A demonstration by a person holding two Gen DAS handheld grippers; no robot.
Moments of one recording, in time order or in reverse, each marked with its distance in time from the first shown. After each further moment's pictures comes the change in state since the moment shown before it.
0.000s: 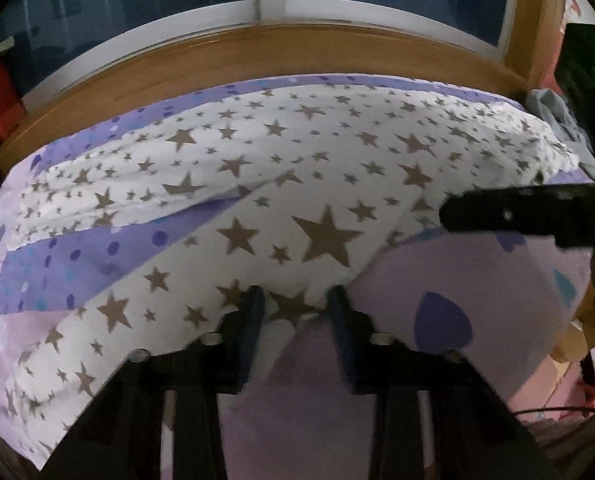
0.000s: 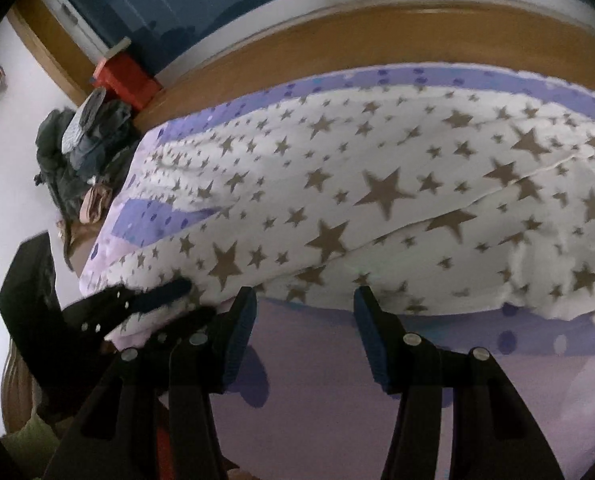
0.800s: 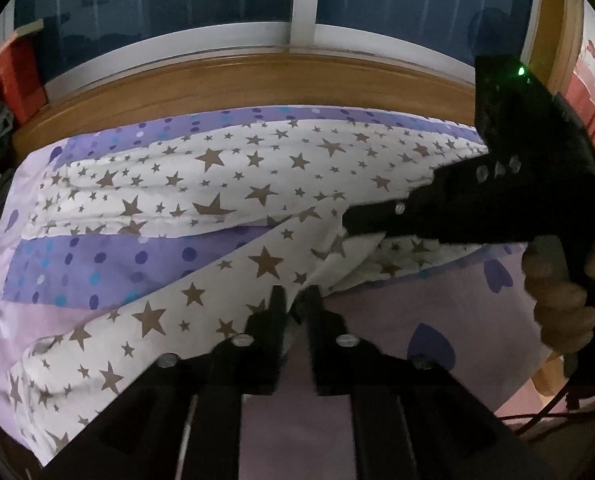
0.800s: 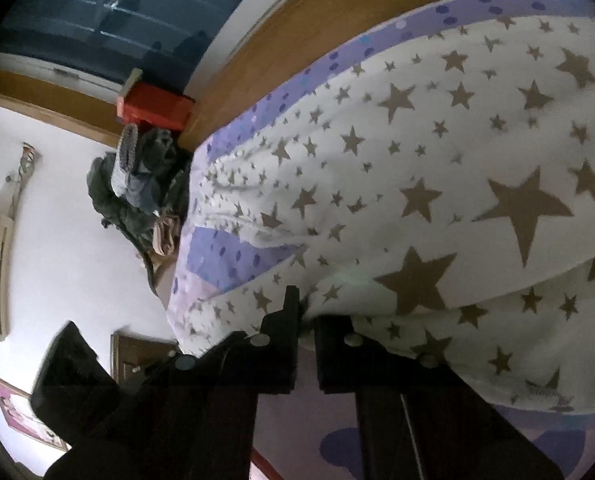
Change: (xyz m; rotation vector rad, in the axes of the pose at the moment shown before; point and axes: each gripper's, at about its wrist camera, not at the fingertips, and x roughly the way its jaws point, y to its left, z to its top) left arm -0.025 0.014 0.008 -0.101 -0.052 -0.014; right arm 0.058 0.005 0.047 0.224 0.100 0.359
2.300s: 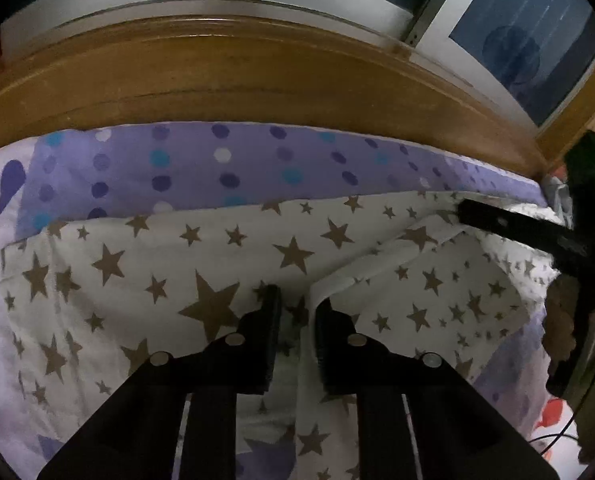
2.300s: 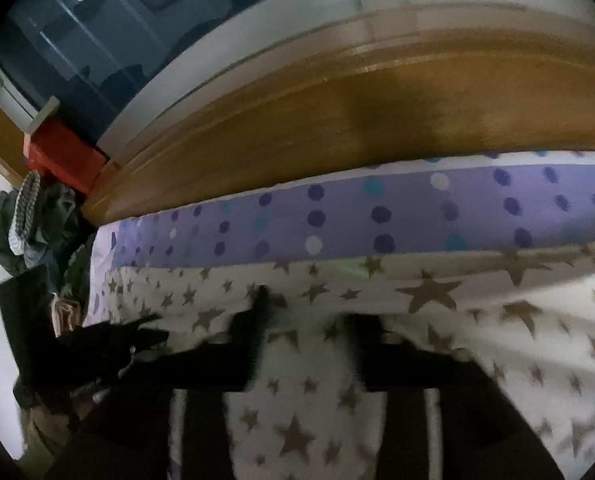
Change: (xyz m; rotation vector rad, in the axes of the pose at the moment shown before) left arm 0.100 0.209 0.117 -0.077 0.192 -0.242; right arm 0.057 0.049 0.101 -0.106 -0.255 -0.434
